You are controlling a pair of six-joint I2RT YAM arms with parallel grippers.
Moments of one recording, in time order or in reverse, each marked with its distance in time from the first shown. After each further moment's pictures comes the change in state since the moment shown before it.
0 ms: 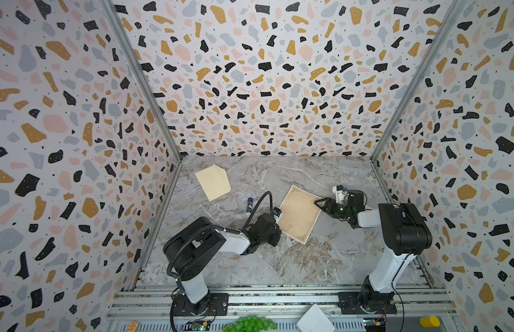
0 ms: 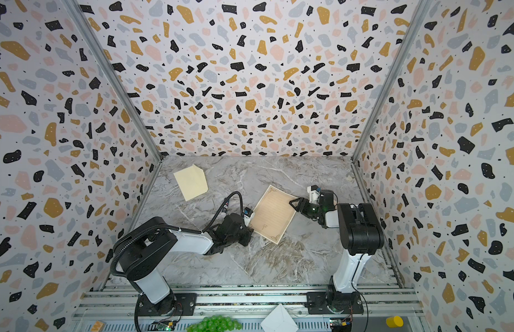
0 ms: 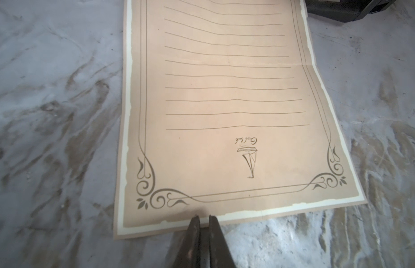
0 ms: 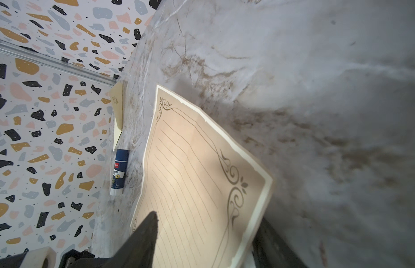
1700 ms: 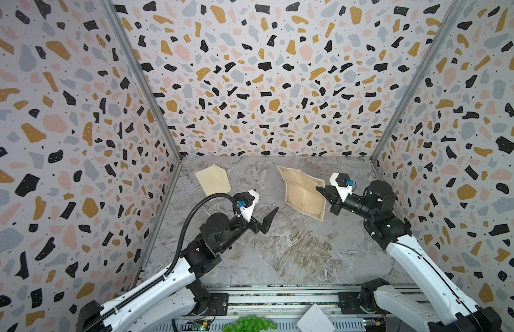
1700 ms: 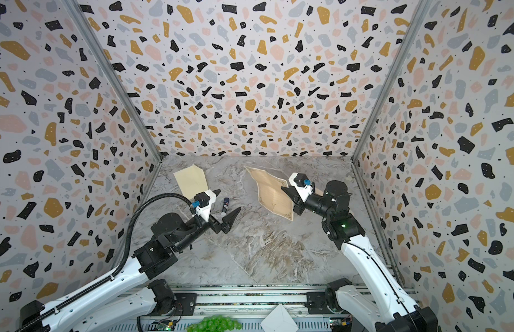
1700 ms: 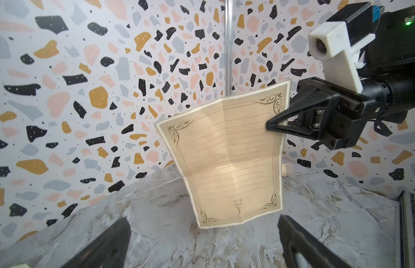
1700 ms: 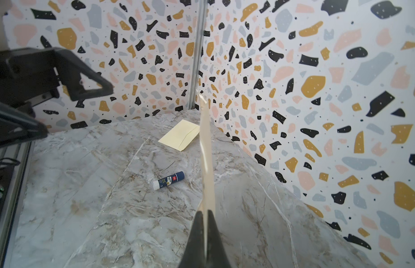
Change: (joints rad) left arm 0.001 -0.936 -0.017 -0.137 -0.009 0.314; right arm 0.296 -0.924 0.107 -0.496 0.087 -0.902
